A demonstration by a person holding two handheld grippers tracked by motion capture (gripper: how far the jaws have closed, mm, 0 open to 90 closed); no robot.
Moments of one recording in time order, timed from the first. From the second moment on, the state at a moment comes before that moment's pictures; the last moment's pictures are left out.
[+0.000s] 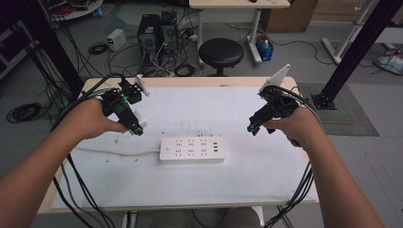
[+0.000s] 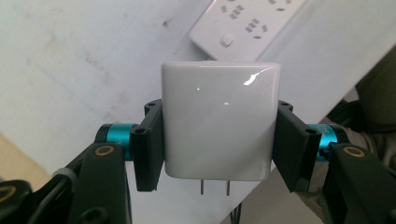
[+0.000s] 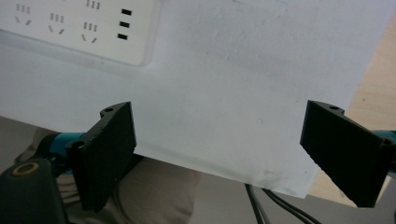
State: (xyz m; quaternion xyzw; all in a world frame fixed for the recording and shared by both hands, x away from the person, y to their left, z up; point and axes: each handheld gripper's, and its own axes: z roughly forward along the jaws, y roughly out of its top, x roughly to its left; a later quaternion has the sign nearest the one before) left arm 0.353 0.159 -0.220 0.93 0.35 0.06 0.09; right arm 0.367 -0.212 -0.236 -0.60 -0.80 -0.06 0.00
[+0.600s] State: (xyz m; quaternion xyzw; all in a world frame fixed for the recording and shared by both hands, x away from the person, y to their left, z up) left arm 0.341 0.089 -0.224 0.96 0.20 0.04 0.18; right arm 0.356 -0.193 -0.224 -0.58 -0.78 -0.19 0.13
